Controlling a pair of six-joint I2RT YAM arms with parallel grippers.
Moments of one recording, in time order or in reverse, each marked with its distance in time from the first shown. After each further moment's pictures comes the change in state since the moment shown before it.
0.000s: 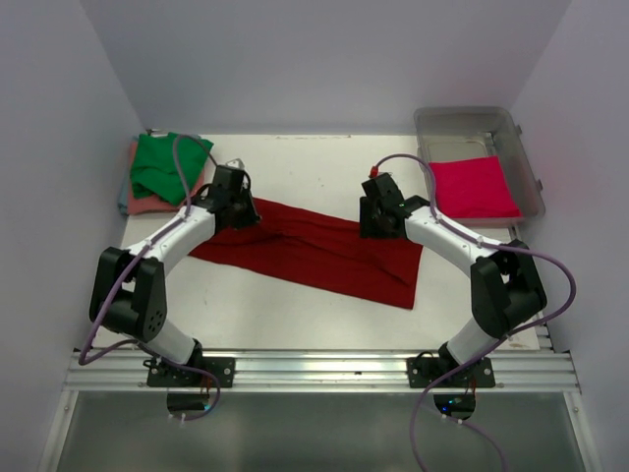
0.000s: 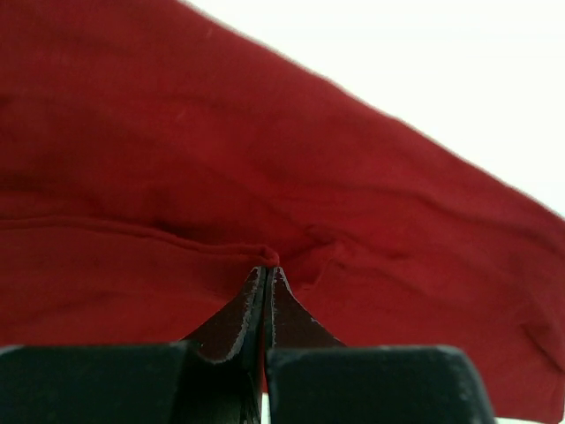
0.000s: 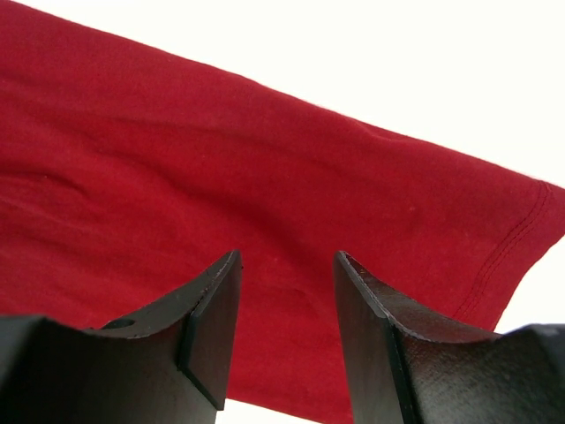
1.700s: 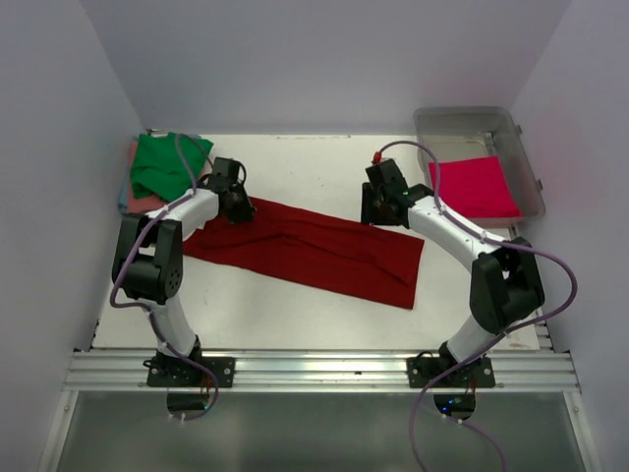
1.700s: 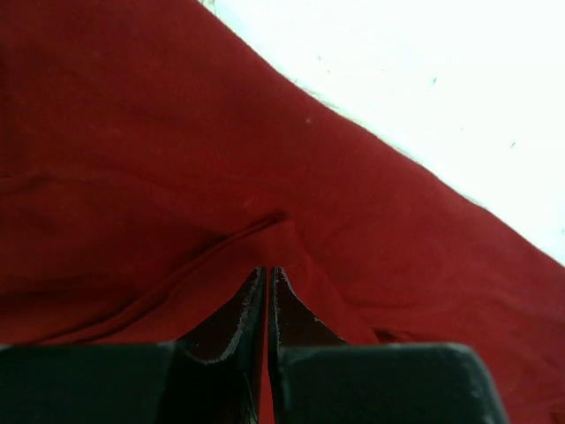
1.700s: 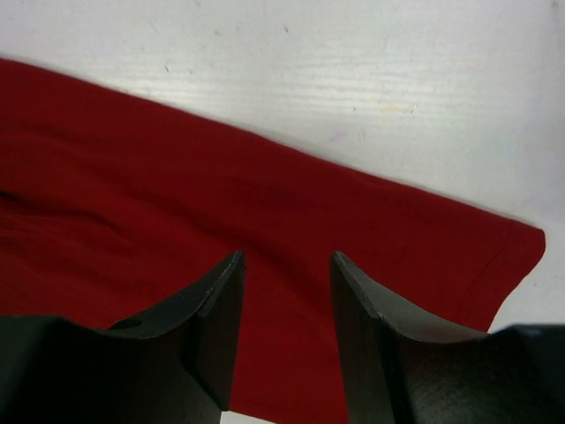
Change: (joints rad) left arm 0.105 0.246 0.124 0.005 0.018 -0.016; right arm -0.039 0.026 0.127 -0.026 -0.009 -0.027
